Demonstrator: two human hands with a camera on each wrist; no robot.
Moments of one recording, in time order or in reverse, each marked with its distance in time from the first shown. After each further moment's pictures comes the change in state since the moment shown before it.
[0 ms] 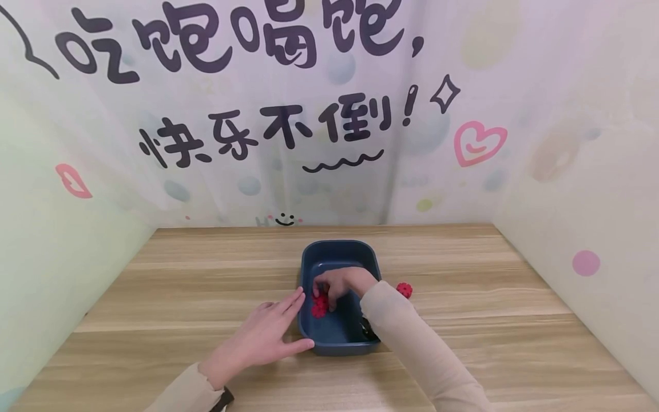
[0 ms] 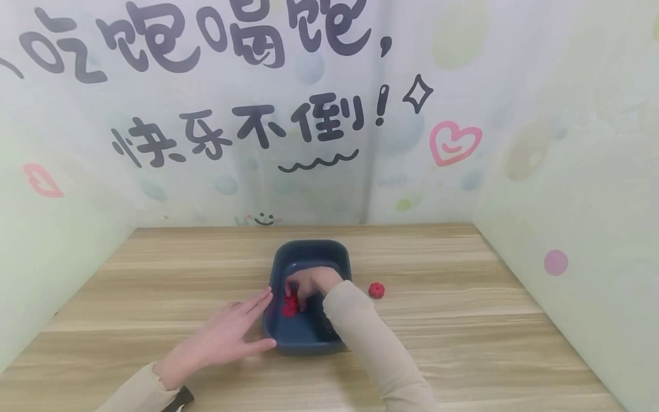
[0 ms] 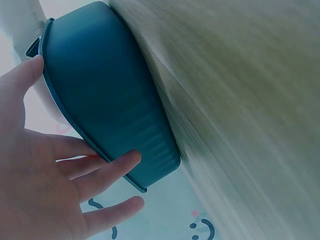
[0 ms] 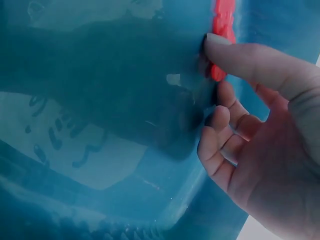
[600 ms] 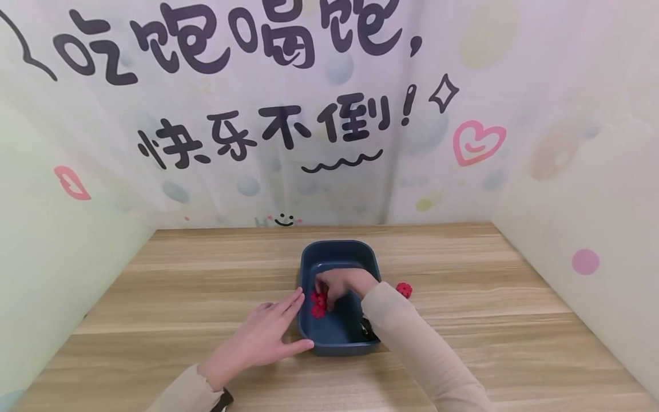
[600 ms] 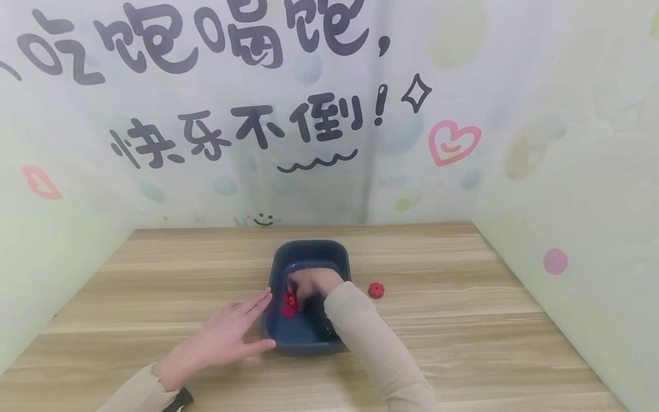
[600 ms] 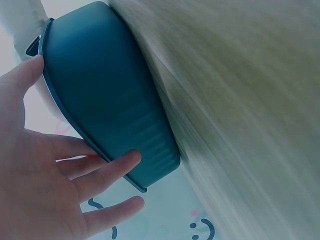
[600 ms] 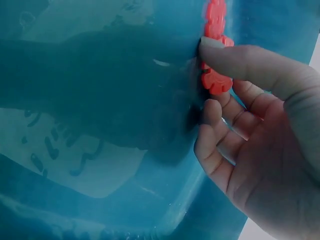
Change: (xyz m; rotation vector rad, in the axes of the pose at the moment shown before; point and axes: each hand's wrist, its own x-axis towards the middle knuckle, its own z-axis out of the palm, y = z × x) left_hand 0.000 0.001 0.000 0.006 0.001 -0.006; right_hand 0.000 0.002 0.002 -0.008 0.064 -0.017
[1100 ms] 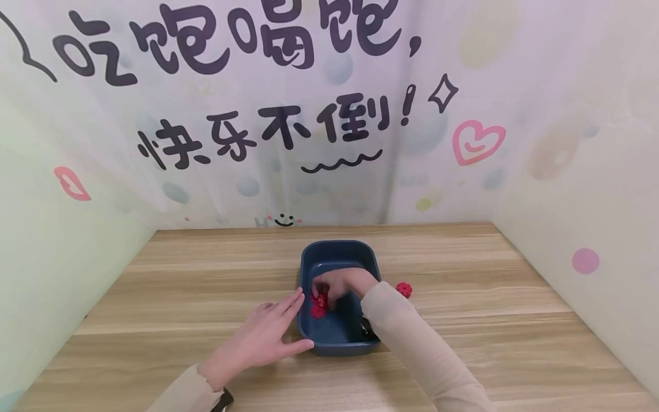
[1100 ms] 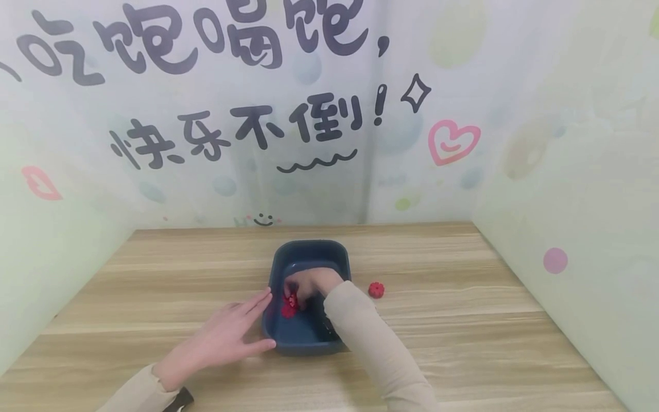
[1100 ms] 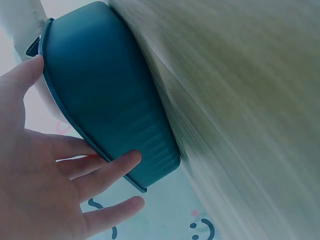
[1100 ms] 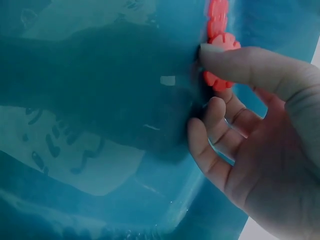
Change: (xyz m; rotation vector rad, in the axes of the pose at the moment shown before) left_hand 0.000 -0.001 0.001 0.022 0.016 0.014; right_hand -0.001 0.000 0.000 0.026 -0.053 -0.017
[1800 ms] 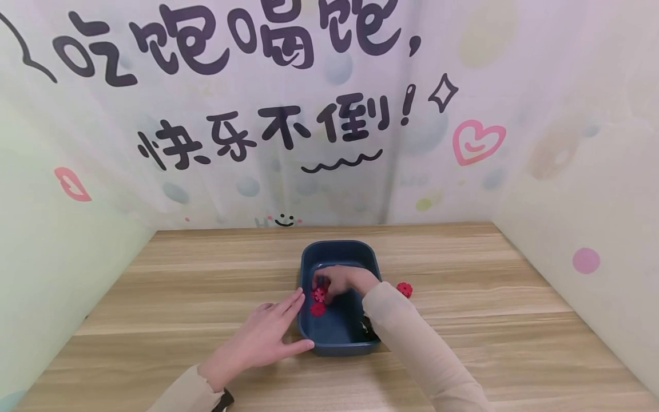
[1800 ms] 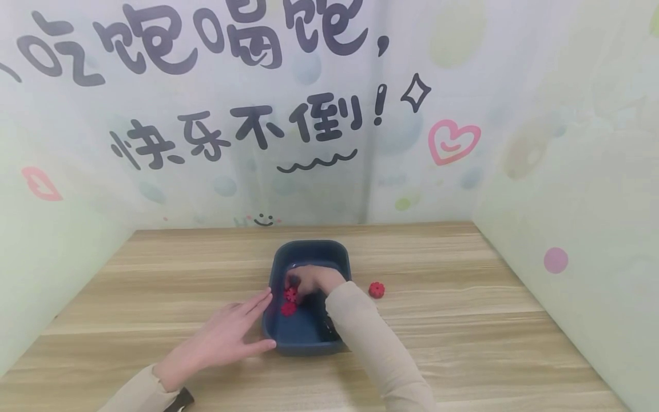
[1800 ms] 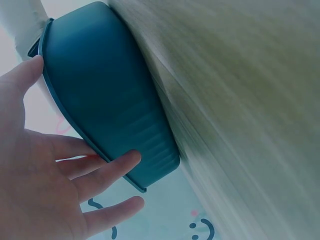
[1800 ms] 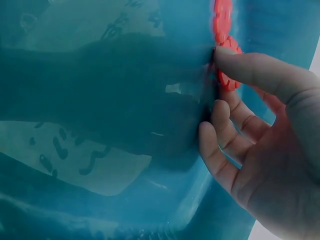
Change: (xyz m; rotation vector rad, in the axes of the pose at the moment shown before) left_hand 0.000 0.000 0.001 0.003 -0.002 -0.007; right_hand 0.003 0.007 0.000 0.049 0.140 0.024
